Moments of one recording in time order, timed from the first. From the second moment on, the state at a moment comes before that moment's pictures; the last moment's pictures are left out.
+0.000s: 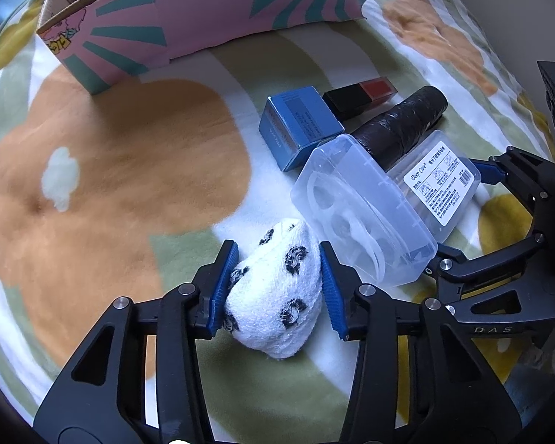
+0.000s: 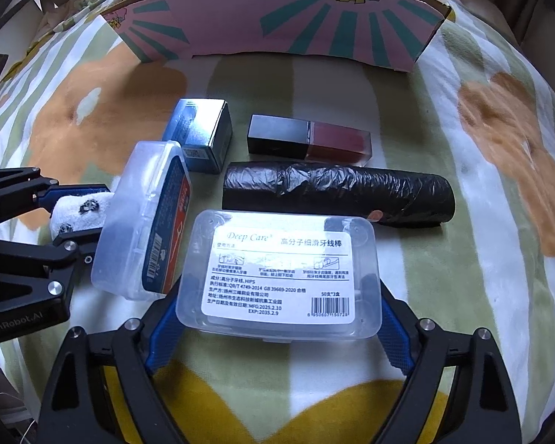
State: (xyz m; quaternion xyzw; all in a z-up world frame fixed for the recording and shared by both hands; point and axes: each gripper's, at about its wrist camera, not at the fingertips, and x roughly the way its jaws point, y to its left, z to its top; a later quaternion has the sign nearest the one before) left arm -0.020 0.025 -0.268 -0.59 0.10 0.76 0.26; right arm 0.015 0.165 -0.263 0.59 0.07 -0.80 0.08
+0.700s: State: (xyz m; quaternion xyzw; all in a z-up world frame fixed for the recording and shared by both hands) left arm -0.027 0.018 -0.144 -0.56 0.02 0.80 0.21; right arm -0.008 0.189 -0.128 0.53 0.05 -0.85 0.06
